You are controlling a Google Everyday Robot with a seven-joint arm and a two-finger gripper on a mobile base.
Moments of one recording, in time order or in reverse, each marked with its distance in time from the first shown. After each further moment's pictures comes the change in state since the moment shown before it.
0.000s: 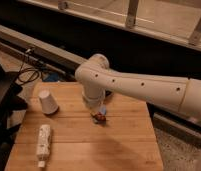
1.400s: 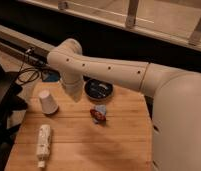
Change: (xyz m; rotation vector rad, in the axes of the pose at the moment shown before) arm -0.110 0.008 -0.026 0.025 -0.004 -0.012
